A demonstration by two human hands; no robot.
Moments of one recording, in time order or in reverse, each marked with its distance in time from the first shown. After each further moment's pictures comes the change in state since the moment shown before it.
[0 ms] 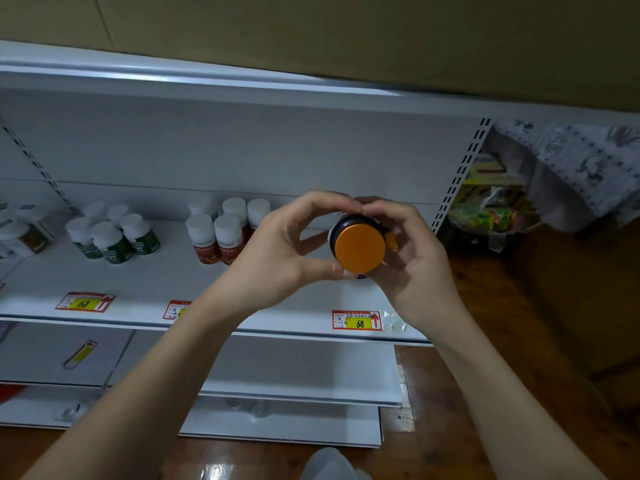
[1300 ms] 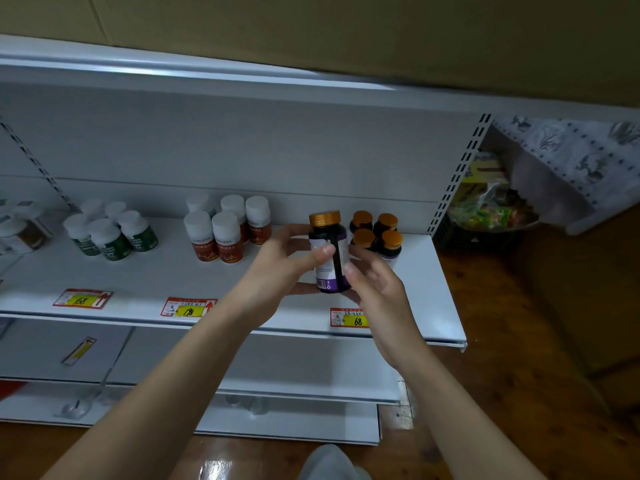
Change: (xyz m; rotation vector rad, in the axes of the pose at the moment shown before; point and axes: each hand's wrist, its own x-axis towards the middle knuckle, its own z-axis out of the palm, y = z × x) left_hand -0.007 -0.052 0.010 -0.250 0.287 -0.587; right_hand -0.028 0.050 0.027 0.211 0.157 0.433
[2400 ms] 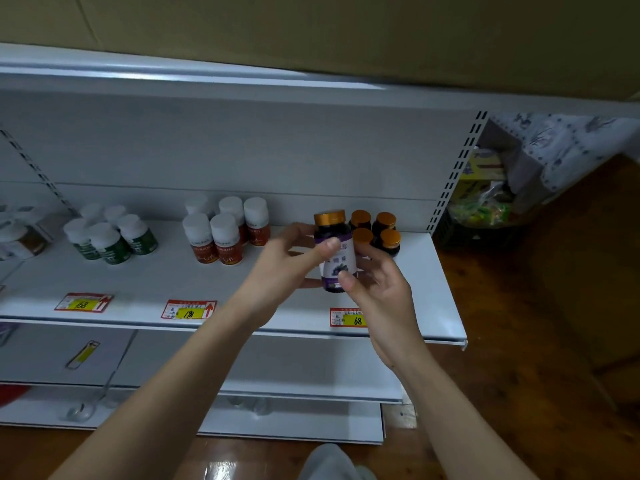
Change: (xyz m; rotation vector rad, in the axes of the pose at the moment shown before) left_hand 0.001 0.001 0.009 0.075 -0.007 0.083; right_hand -0.003 0.005 -0.004 0.075 0.103 -0.022
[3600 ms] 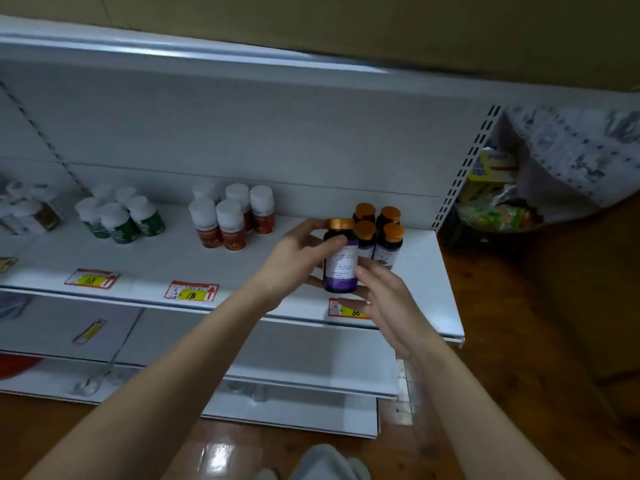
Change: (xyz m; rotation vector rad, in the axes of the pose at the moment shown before) left_hand 0.012 -0.021 0.010 0.050 -0.016 -0.021; right_hand 0.010 0.006 -0.026 -0.004 -0.223 0.265
